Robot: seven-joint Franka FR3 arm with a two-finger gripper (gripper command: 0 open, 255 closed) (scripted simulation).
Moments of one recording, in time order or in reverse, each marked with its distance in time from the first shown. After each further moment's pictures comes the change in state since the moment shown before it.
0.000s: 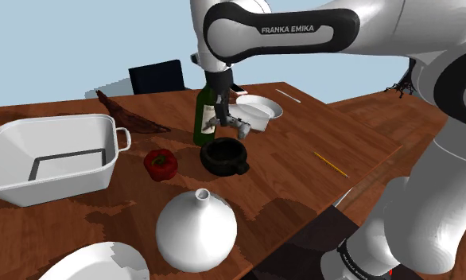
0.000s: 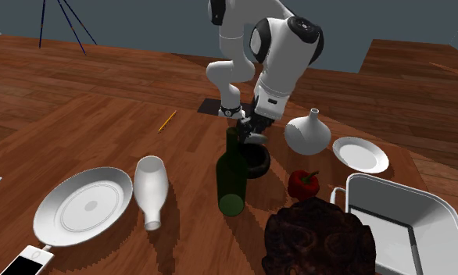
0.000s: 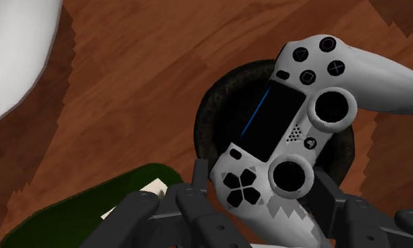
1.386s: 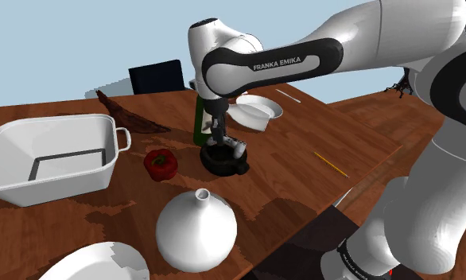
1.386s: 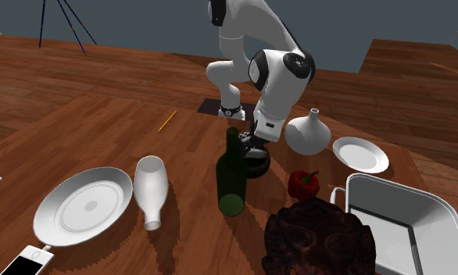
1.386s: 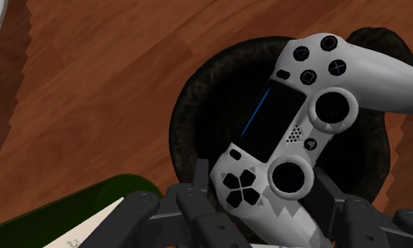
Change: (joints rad) arm 0.002 0.013 0.002 -0.168 -0.005 0.176 0.044
